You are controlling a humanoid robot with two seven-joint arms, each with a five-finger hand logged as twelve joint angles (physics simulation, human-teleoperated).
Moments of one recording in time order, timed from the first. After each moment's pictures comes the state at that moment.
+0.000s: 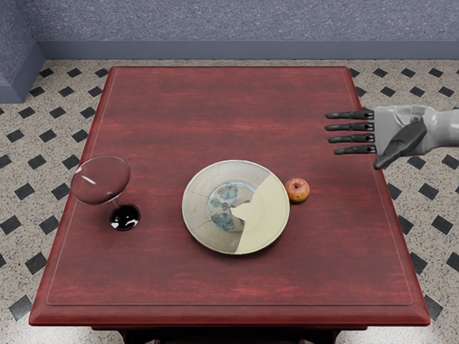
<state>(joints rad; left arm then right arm) -0.04 0.00 -0.14 -0.11 -0.10 -0.09 0.12 0.99 -0.93 0.42 1.20 0.30 0.61 -0.61</state>
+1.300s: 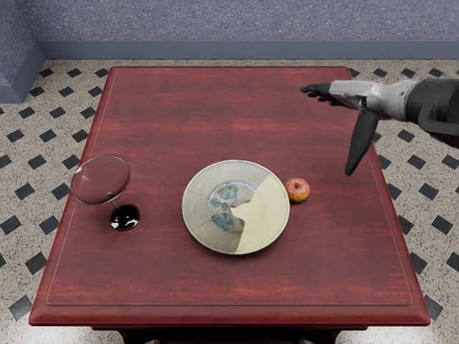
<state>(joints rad) -0.04 0.00 -0.14 -0.11 -0.10 -0.09 0.12 0.95 -0.78 0.70 1.63 -0.90 0.36 -0.61</state>
